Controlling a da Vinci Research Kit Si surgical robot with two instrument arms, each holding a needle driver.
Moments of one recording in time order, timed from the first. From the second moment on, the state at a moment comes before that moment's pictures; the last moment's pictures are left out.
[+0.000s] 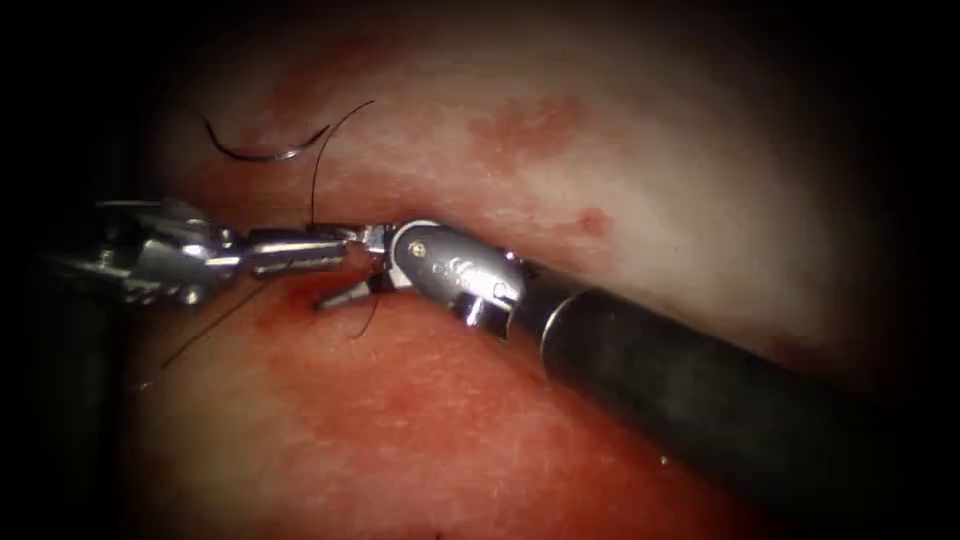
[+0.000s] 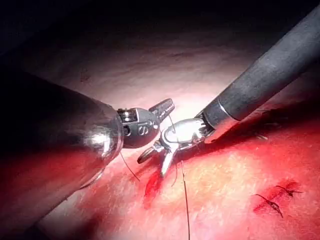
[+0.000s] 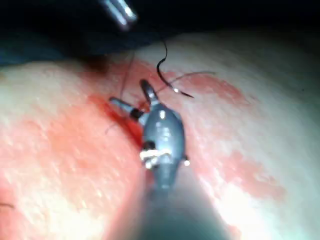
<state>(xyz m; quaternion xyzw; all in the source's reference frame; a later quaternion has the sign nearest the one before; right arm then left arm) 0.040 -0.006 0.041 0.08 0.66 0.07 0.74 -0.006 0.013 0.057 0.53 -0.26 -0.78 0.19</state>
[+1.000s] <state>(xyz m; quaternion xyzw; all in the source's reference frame) 0.039 -0.007 0.041 0.13 0.73 0.09 0.67 -0.004 0.018 0.071 0.49 -0.29 -0.80 0.19</state>
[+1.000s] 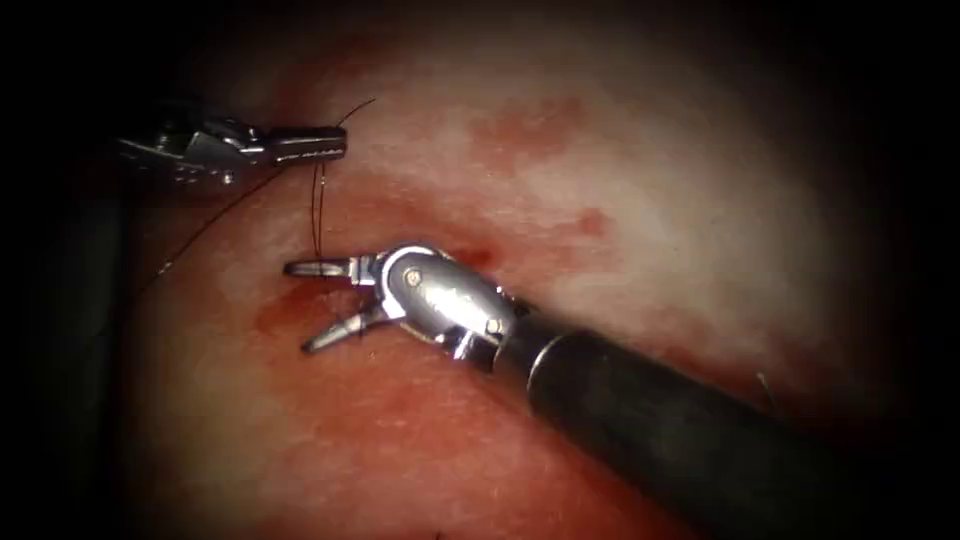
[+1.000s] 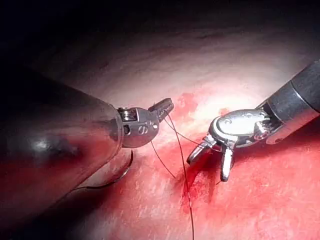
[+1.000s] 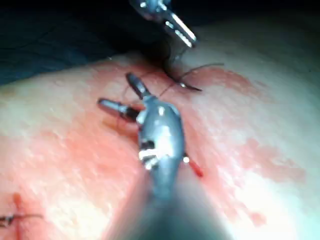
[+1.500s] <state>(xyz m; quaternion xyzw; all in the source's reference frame) 0.039 -0.006 0.040 0.12 0.76 0.12 0.62 -0.004 0.016 0.078 0.49 -0.28 -0.81 0.16</state>
